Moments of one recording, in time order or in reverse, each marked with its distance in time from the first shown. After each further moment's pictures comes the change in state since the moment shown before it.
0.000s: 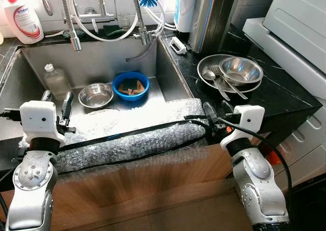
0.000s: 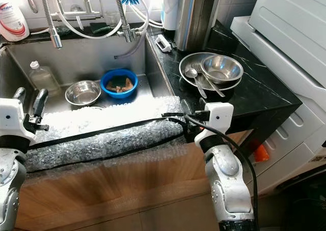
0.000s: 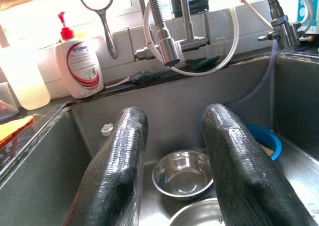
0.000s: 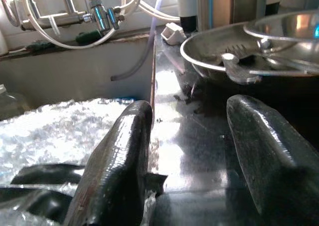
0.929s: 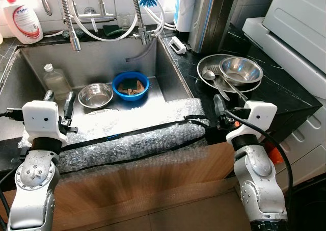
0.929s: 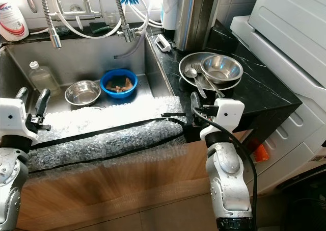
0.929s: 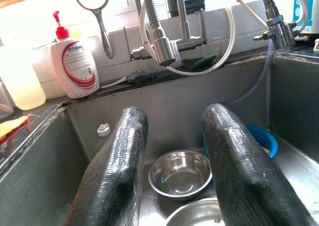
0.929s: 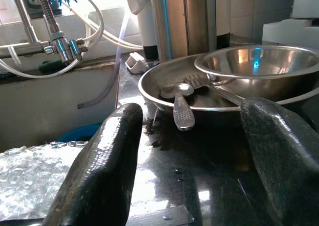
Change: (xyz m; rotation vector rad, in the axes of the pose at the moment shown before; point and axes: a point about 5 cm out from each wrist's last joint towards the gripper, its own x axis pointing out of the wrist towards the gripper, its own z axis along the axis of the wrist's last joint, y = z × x) left arm 0.000 -0.003 0.000 -0.003 0.001 -0.008; right arm 0.003 -0.009 0.013 -0.016 -0.095 -0.157
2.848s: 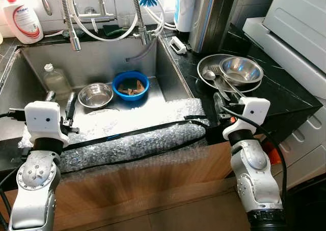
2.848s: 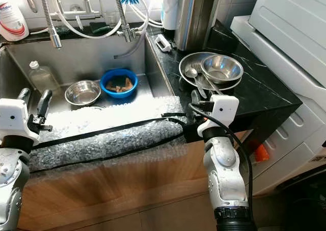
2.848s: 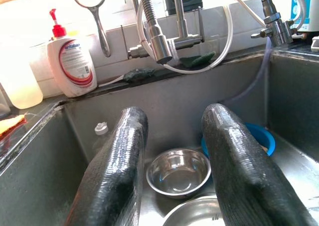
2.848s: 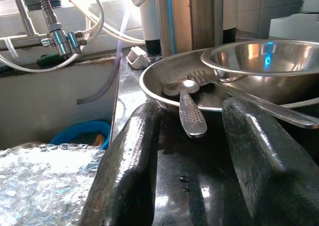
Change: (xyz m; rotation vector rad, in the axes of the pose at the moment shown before) left arm 0.000 -0.002 -0.001 -0.002 0.004 -0.007; right arm 0.014 0.001 -0.005 -0.011 0.021 0.012
